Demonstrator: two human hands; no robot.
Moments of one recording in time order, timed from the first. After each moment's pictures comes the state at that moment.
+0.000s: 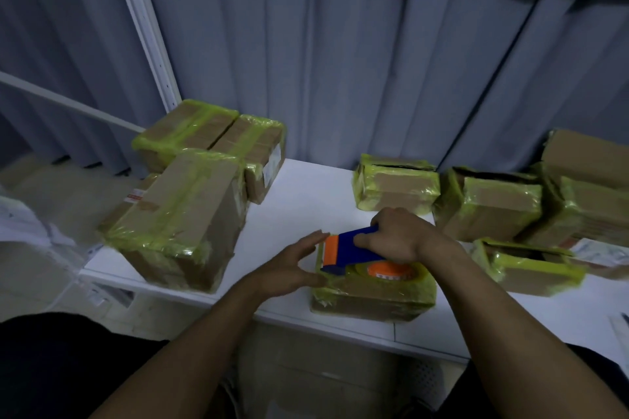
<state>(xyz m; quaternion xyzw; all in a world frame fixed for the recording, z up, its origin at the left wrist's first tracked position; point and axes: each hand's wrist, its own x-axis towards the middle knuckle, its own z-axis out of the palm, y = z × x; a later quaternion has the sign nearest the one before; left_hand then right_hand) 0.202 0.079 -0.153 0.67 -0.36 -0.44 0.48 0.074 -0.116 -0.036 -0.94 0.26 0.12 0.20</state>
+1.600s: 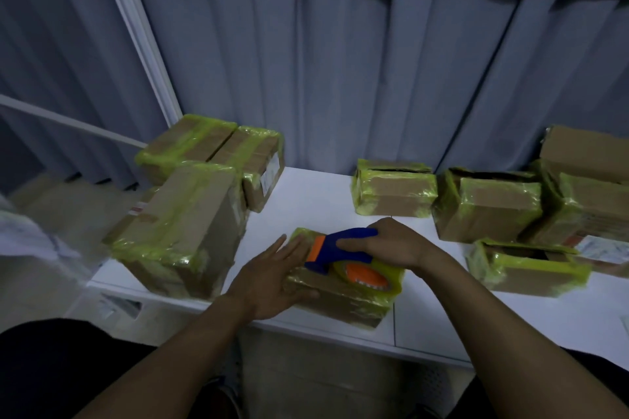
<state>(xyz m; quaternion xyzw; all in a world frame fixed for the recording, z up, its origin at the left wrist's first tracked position) 0.203 0.106 -0.152 0.83 -0.53 -0.09 0.13 0.057 -0.115 -0.046 -0.85 0.28 0.07 0.44</state>
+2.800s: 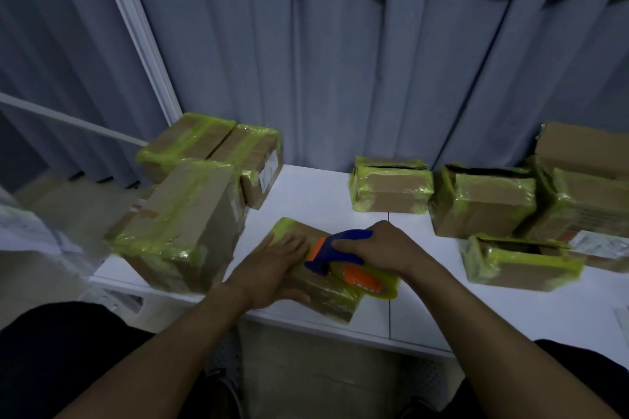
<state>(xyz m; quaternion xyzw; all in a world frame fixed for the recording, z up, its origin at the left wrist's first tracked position) 0.205 0.102 -0.139 0.80 -0.59 -0.09 0.04 0.046 -0.101 -0.054 -0.84 0.33 0.03 0.43</state>
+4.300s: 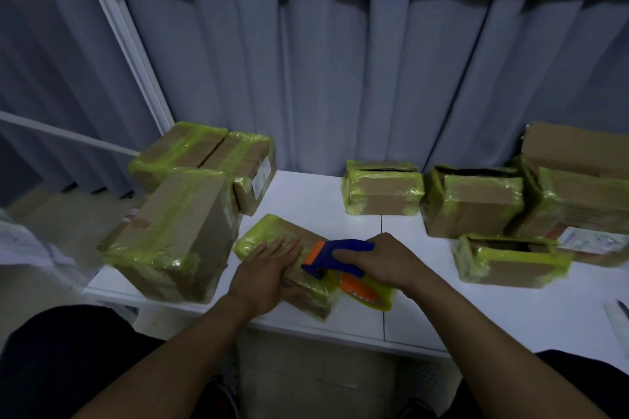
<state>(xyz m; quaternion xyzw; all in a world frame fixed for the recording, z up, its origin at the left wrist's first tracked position) 0.196 0.090 -0.153 0.84 -0.53 -0.07 0.09 0.021 -0.098 -0.050 -0.82 0.34 0.03 0.46</state>
